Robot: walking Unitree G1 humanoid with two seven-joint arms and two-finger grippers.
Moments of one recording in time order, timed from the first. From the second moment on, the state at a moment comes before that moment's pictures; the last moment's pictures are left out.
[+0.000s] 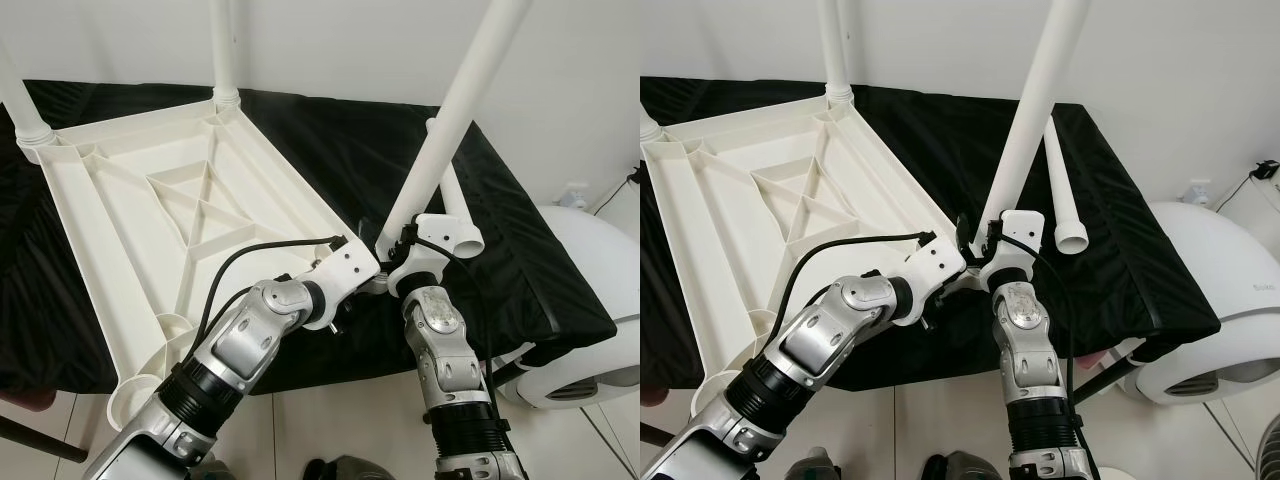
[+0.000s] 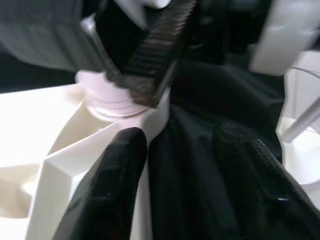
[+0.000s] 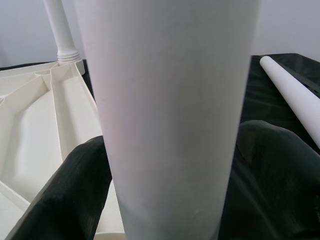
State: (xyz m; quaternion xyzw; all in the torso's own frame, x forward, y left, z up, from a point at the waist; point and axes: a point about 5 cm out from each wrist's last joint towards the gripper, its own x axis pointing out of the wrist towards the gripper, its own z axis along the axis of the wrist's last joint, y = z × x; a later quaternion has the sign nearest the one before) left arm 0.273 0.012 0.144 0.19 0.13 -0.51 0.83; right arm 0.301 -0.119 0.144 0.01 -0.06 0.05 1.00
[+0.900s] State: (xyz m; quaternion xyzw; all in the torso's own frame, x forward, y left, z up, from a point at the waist) left arm 0.304 0.077 0.209 0.17 0.02 -0.44 0.88; right arm 0.319 -0.140 0.152 0.00 -0.07 0.15 0.99
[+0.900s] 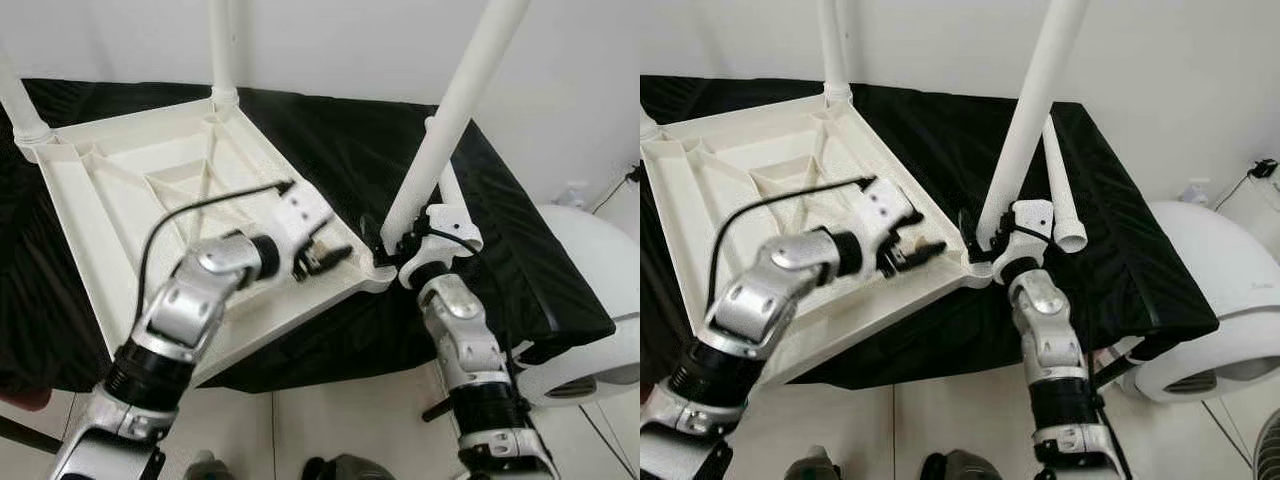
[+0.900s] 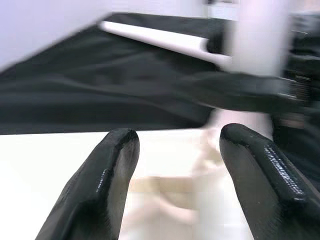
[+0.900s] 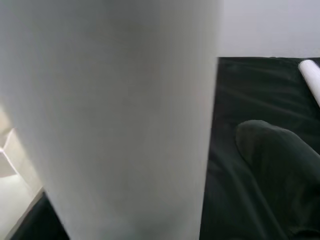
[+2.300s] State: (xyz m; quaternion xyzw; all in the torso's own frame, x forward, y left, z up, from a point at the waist) left arm 0.290 0.068 0.242 0.07 -0.05 -0.28 0.95; right arm 0.395 -0.123 0.226 -0.04 -0.15 0.26 0.95
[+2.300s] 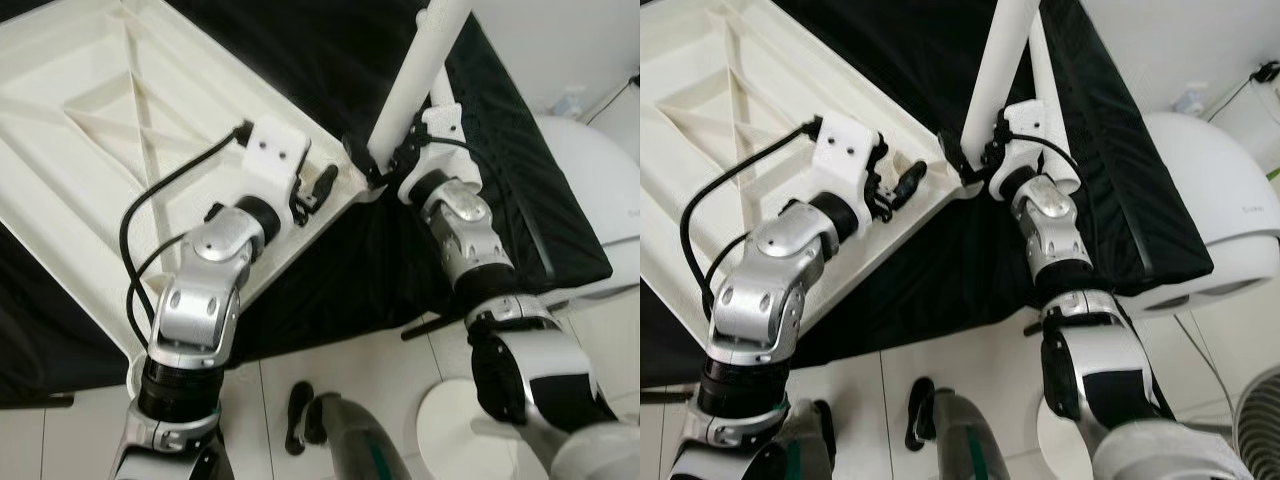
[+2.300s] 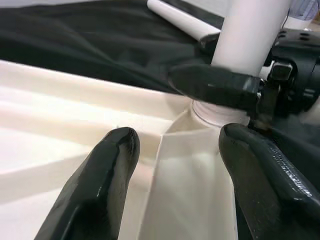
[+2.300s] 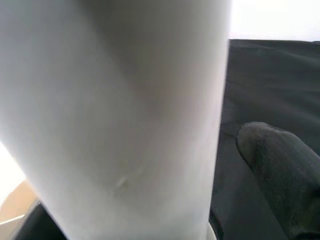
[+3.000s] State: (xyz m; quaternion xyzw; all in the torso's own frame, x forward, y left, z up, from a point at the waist) left arm 0.293 0.055 0.234 0.04 -0.03 -0.29 0.96; right arm 0.386 -0.126 0.215 -0.06 -0.18 0.27 0.94
